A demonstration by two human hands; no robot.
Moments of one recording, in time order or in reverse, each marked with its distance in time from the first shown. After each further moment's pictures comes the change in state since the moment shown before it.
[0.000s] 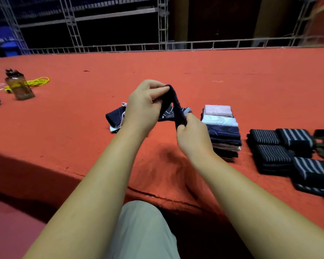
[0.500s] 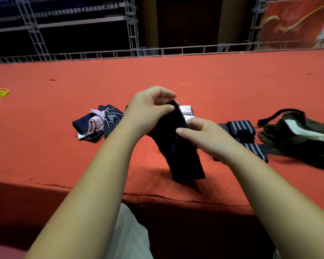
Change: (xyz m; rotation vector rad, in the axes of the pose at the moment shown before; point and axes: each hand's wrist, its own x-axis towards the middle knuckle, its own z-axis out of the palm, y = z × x) left_hand -0.006 0.118 0.038 -0.522 -0.374 -0.275; right_hand -0.044 0.049 -0.169 0.163 -0.292 0.062
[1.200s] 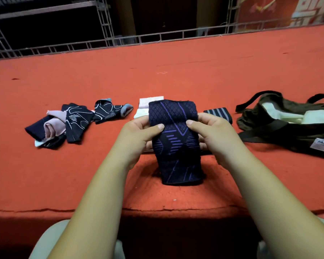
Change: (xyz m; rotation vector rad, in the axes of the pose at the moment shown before) left_hand -0.006 -0.063 0.102 -0.427 -0.131 -0.336; right_hand -0.002 0.086 -0.053 0.493 0.210 0.098
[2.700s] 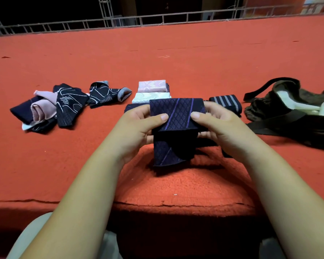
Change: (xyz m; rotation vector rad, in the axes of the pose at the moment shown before) left_hand 0.004 -0.022 -0.008 -0.017 -0.097 -0.047; right_hand 0.017 0.031 -0.021 0.030 -0.226 -0.028
